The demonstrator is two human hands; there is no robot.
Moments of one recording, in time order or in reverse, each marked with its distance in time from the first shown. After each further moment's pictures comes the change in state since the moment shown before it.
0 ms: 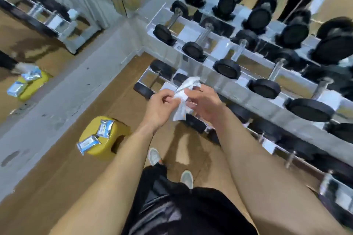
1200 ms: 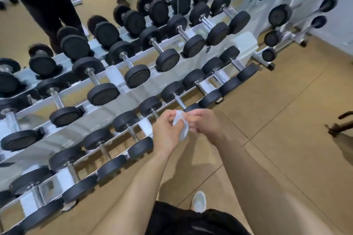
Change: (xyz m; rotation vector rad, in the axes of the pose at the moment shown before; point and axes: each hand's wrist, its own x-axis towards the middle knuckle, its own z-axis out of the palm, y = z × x) left_hand -0.336 0.079 0.467 0.296 -0.863 0.440; right_hand -0.497 0.141 -0.337 0.183 1.114 -0.246
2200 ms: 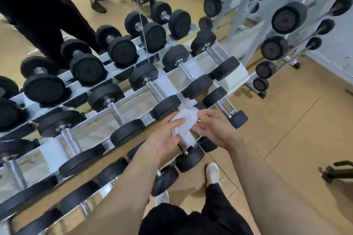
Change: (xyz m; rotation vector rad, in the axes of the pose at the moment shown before) left_hand 0.433 0.125 0.203 -0.856 -0.511 -0.608; right_hand 0.366 -0.167 -0.258 0.473 -0.091 0.094
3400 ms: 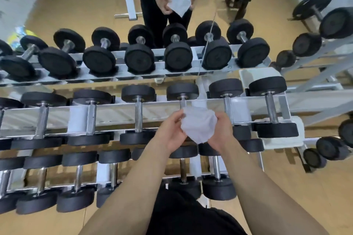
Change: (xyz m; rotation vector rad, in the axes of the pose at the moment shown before) left_hand 0.092 0.090 0.002 -0.597 0.346 0.294; right_hand 0.204 -0.073 0.036 -0.051 -0.071 0.355
